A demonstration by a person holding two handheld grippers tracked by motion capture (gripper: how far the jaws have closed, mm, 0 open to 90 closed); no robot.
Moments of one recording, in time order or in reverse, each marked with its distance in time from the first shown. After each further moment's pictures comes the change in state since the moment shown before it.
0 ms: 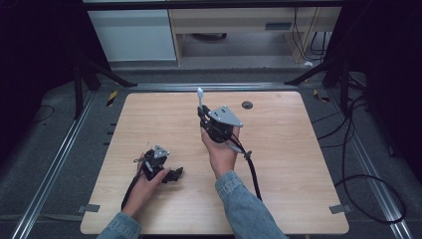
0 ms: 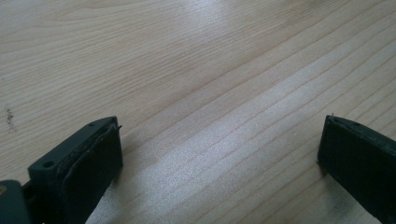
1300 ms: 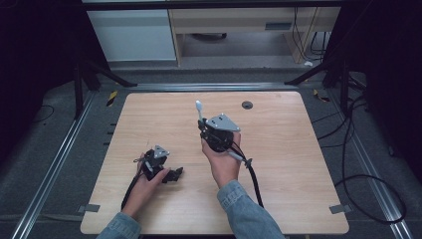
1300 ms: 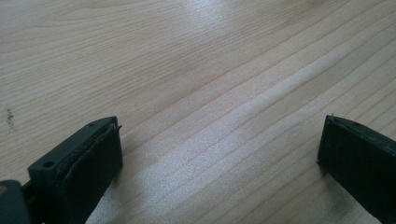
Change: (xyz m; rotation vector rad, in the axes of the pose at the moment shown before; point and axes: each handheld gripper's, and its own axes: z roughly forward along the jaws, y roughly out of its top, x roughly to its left) left arm 0.000 0.000 0.000 -0.001 0.001 0.000; right arm 0.011 -0.007 -0.021 0.167 0.008 -0.025
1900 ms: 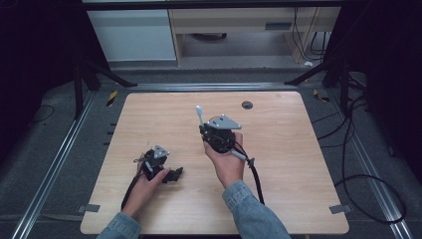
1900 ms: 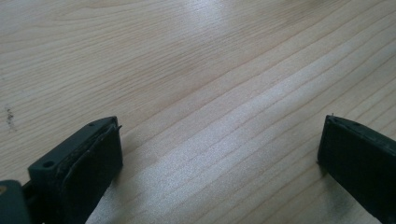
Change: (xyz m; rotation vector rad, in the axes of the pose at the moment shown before) left arm 0.000 0.000 0.000 0.000 0.000 0.000; right arm -0.006 -0.003 -0.002 0.106 0.050 -0.003
